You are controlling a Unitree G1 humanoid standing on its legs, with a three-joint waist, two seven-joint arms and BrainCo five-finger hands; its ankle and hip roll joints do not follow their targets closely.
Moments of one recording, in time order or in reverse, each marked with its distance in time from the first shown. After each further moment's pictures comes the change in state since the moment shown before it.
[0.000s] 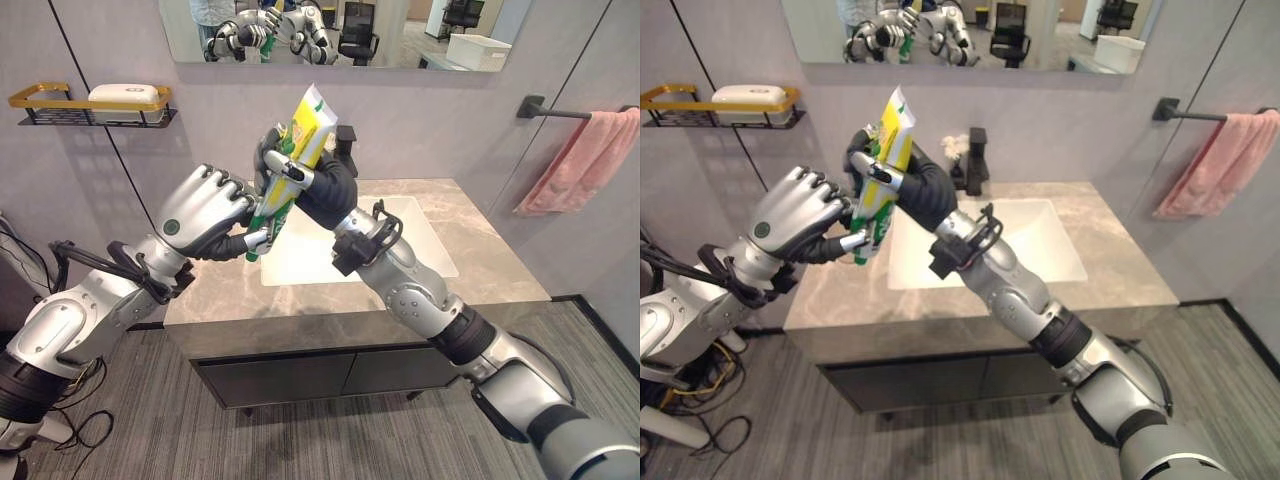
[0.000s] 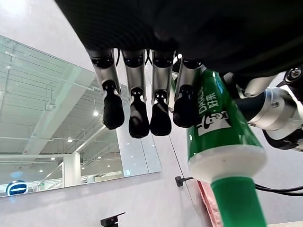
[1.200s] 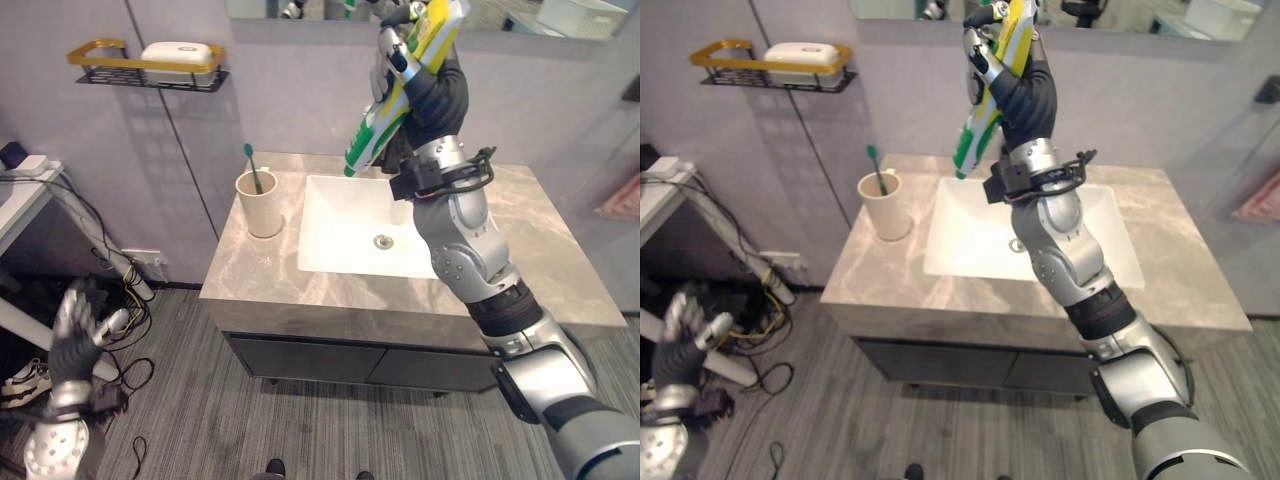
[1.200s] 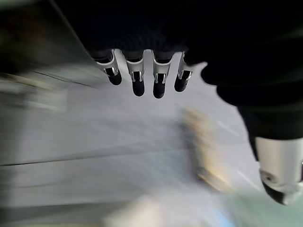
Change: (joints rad) left arm 0.824 -0.620 0.525 0.259 -1.189 0.138 -0.262; right arm -0.097 -0.127 -0.281 0.015 -0.350 -0.036 -0.376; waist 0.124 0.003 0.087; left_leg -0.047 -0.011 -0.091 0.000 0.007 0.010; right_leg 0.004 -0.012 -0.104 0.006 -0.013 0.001
